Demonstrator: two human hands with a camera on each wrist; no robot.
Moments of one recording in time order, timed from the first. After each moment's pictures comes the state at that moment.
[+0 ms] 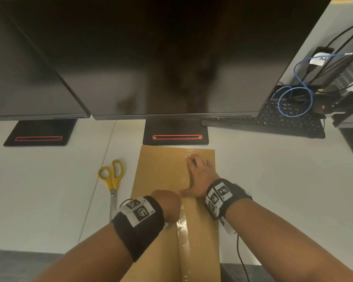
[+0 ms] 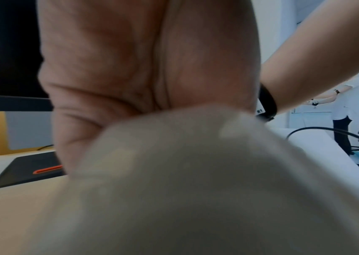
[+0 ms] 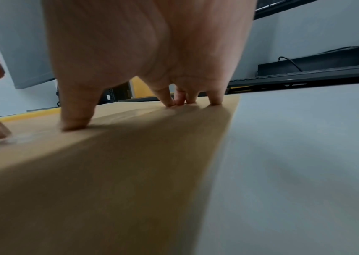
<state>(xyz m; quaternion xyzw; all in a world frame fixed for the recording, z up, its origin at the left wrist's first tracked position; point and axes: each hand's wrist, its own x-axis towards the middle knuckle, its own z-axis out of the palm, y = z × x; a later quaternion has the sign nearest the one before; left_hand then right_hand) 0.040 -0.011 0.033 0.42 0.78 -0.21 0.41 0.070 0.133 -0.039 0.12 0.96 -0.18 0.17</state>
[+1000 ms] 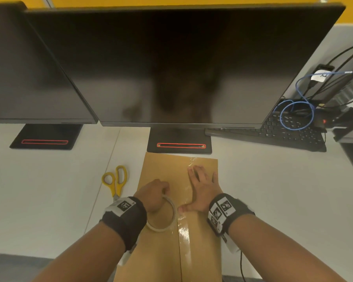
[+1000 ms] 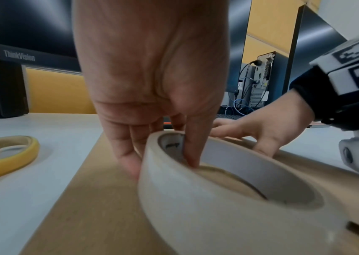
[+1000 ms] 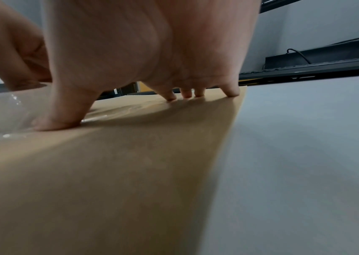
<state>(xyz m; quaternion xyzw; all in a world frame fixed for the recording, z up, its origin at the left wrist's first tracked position) -0.017 -0.048 -0.009 0.33 0.88 0.10 0.33 0.076 0.127 -0.045 0.12 0.95 -0.14 0.24</state>
